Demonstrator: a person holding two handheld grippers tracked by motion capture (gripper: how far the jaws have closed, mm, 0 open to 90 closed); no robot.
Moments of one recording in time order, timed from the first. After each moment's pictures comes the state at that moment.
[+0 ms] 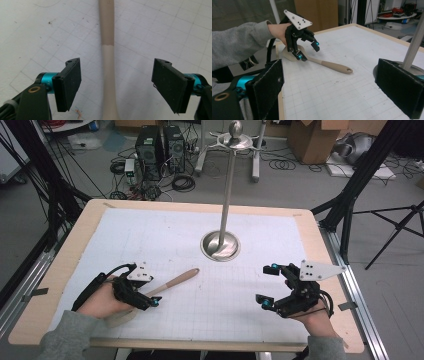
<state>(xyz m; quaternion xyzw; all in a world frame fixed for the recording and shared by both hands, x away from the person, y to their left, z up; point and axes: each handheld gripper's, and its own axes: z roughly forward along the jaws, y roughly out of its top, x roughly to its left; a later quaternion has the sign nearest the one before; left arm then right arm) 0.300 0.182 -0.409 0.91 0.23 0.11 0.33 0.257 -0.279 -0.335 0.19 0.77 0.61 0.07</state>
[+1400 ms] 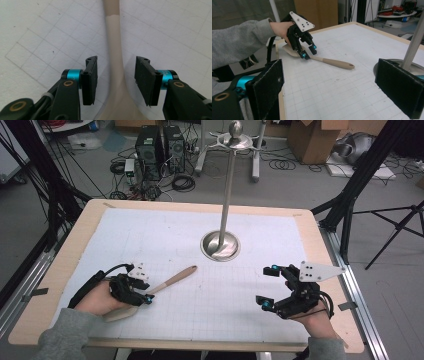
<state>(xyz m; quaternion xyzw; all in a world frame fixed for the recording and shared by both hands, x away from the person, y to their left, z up) 0.308 0.193 -0.417 0.92 0.26 0.09 0.27 0.255 -0.279 -0.337 0.19 0.77 0.61 0.06</state>
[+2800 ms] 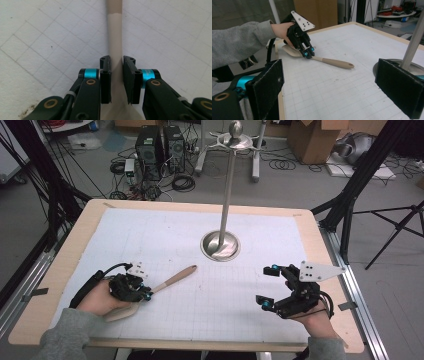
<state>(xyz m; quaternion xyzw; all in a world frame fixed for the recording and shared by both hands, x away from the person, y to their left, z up) 0.310 0.195 -0.418 0.91 0.29 0.07 0.28 0.255 -0.280 -0.337 0.19 0.77 0.61 0.07</state>
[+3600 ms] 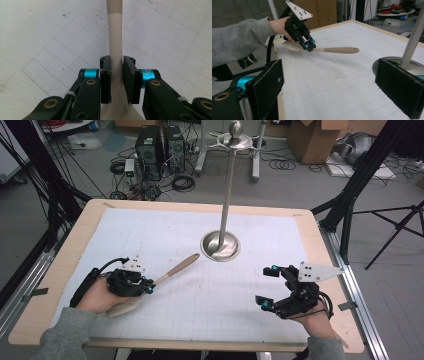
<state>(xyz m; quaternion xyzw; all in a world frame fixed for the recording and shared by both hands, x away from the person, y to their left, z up) 0.310 0.195 -0.398 0.89 0.29 0.09 0.34 0.256 -0.279 -0.340 0.20 0.77 0.60 0.07</state>
